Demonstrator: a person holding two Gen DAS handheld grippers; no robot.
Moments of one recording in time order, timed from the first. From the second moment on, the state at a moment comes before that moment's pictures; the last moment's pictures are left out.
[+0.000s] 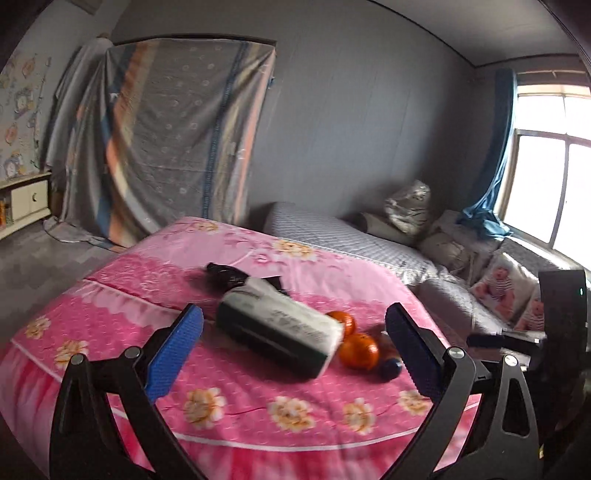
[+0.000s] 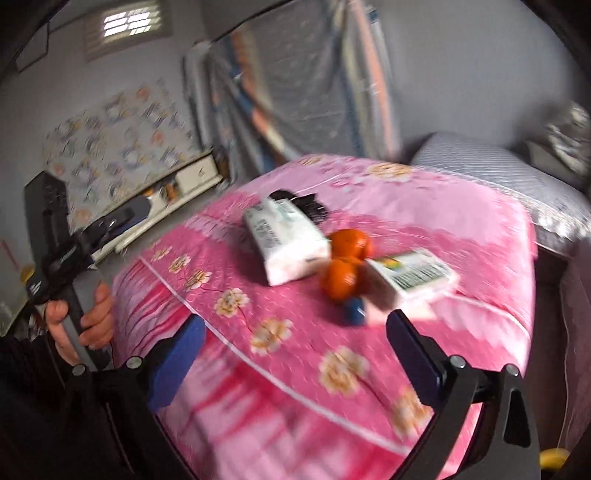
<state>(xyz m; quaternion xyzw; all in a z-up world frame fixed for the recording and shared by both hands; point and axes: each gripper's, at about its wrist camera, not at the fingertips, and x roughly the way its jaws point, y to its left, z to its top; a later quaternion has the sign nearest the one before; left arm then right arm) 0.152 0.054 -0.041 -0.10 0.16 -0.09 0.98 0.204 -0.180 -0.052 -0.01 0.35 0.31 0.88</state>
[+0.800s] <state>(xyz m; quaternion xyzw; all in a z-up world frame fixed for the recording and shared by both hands) 0.147 0.143 -0.074 -0.14 0.21 -0.04 0.97 0.392 0.014 -0.154 -0.28 0.51 0.26 0.77</state>
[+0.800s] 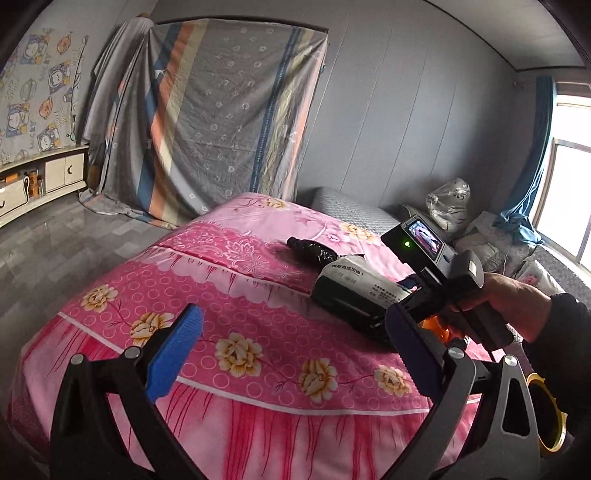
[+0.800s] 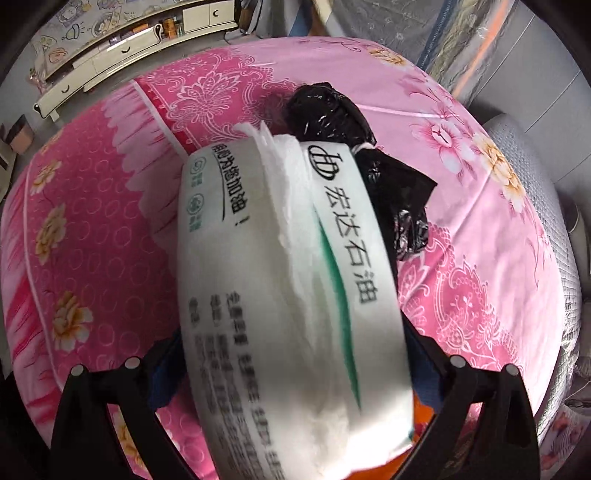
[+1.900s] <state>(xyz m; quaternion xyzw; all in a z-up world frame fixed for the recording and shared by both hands) 0.186 -0.029 -0.067 0.10 0.26 -0.36 0.89 0.199 -0.257 -0.058 0.20 0.43 0.37 0.80</state>
